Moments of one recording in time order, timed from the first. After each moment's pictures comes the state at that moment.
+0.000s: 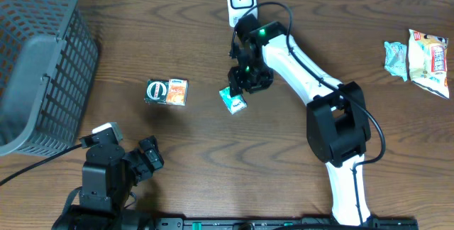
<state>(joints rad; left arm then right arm) -0.18 0.49 0.73 -1.05 -0.11 -0.56 0.49 2.26 1.89 -1.17 -0.33 0.15</state>
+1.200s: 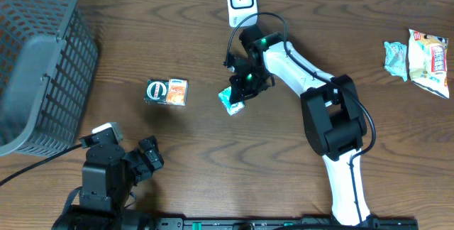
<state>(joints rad) -0.18 0.49 0.73 -1.05 -0.11 -0.56 0.46 2.33 1.78 -1.02 -0.52 -0.05</state>
